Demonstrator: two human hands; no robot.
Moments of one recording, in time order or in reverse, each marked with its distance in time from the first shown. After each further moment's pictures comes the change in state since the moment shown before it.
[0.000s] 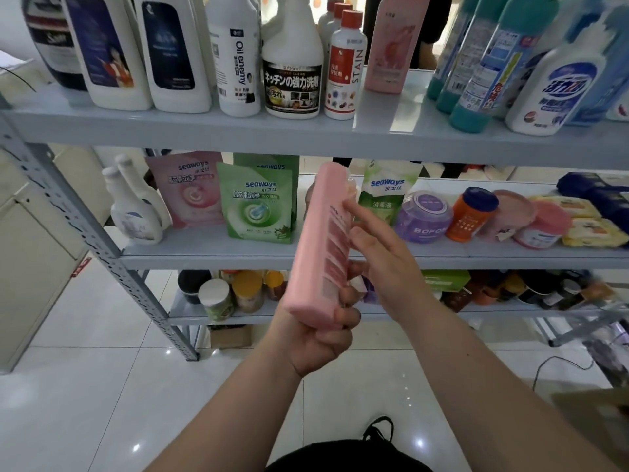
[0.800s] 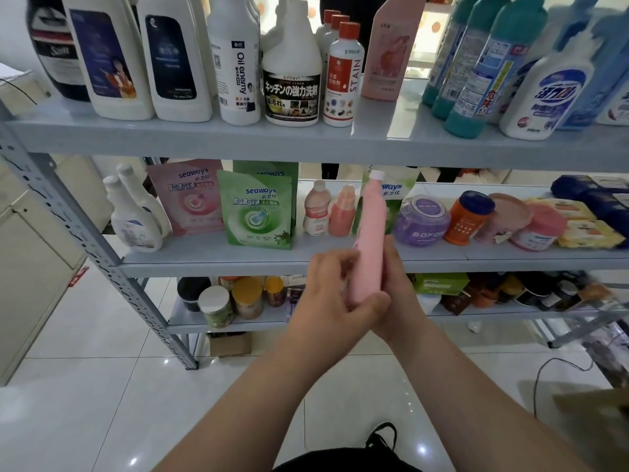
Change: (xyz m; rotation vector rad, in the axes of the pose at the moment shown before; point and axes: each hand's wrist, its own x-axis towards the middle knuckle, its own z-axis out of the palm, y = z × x) left_hand -0.007 -0.011 0.026 1.618 0.462 0.709; right_hand -0.003 0.034 0.002 0.719 0.080 0.394
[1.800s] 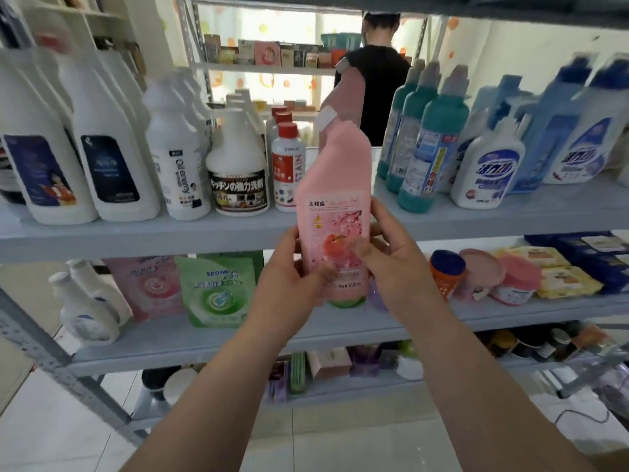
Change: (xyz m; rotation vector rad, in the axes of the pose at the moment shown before) left_hand 0.144 0.065 -0.010 -0.209 0.110 0.061; right_hand 0.041 -0.159 0.019 -0.688 -0.047 -0.632
